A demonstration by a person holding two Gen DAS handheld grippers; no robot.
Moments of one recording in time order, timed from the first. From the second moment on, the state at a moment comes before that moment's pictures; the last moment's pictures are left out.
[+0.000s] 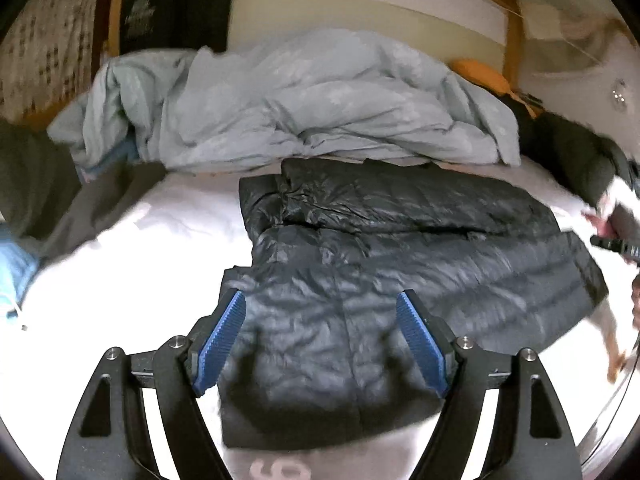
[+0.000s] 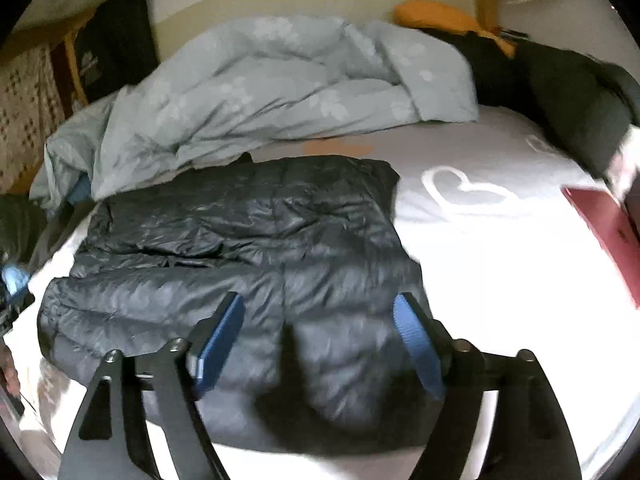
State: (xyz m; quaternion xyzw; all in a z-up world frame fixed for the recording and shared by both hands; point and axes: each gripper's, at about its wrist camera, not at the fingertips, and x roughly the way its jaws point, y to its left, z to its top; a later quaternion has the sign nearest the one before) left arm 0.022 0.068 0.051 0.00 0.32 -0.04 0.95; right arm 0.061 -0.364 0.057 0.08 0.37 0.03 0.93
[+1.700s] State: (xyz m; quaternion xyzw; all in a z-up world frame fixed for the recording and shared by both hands) left arm 0.022 0.017 -0.032 0.17 0.37 0.03 0.91; right arm 0.023 -0.260 -0.017 -0.23 0.40 0.02 0.89
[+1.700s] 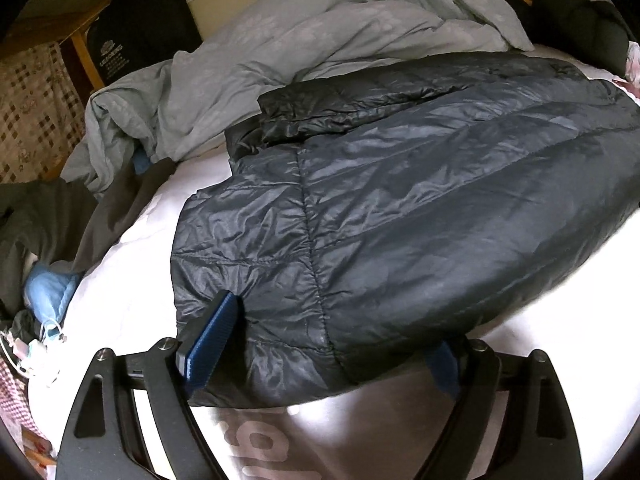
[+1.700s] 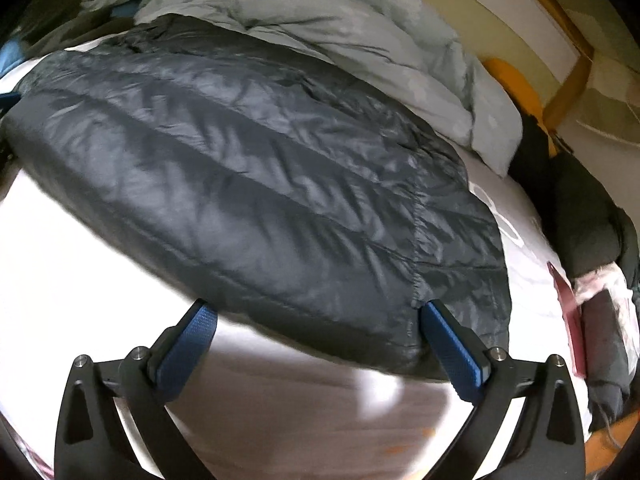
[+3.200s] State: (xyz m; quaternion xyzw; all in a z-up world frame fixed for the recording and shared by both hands) left arm 0.059 0.035 0.083 0.13 0.32 0.01 0.94; right arm 0.032 -0.289 0.119 -0.19 0.27 -0.06 0.94
